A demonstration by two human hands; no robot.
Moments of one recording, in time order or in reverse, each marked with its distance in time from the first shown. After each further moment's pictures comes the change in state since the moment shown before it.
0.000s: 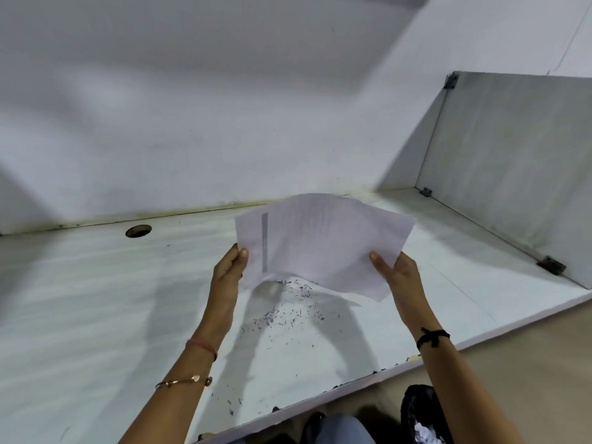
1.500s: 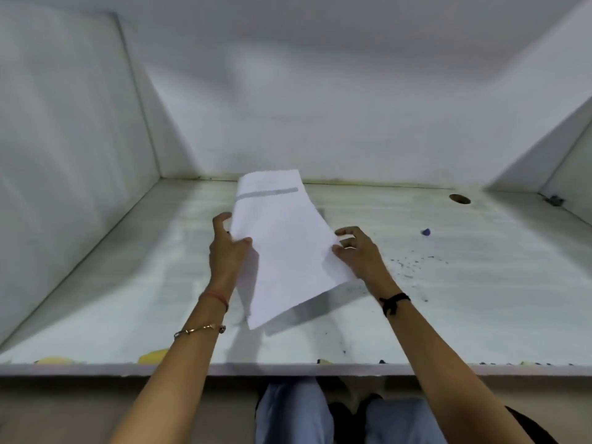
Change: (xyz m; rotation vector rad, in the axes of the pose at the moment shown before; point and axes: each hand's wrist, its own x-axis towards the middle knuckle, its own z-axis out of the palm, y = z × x) left_hand -0.044 0.044 -0.187 0.395 0.532 -0.165; right_hand -0.059 -0.022 0.229 -0.321 -0.452 0.086
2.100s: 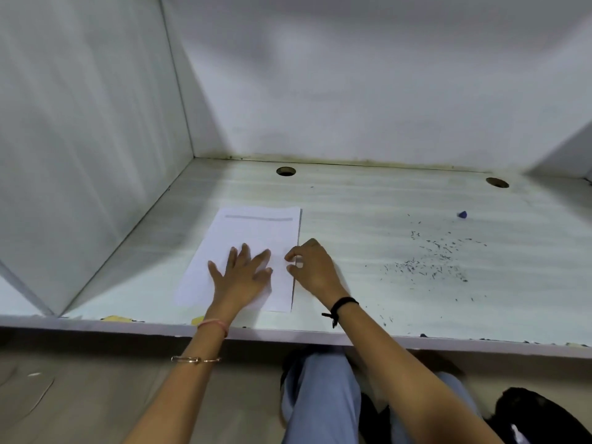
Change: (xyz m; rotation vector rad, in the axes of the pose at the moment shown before) left_hand -0.029 -0.080 -0.069 1.106 -0.406 0.139; right_hand -0.032 0.001 0.159 -0.388 -0.168 -0.203
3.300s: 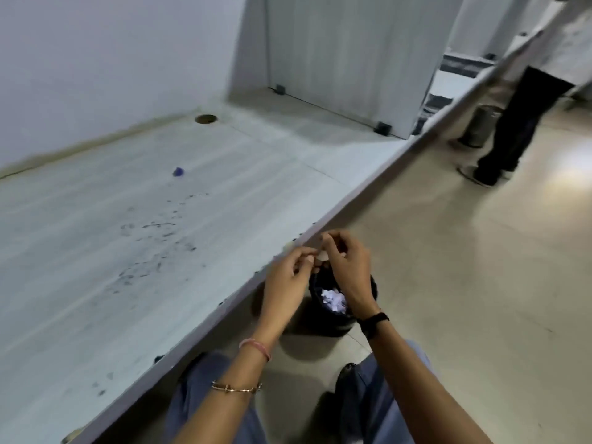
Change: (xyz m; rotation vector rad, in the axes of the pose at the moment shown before) left_hand -0.111 0.415 0.161 -0.931 -0.535 0.750; right_hand -0.272 0.243 -0.233 0.244 1.086 0.594
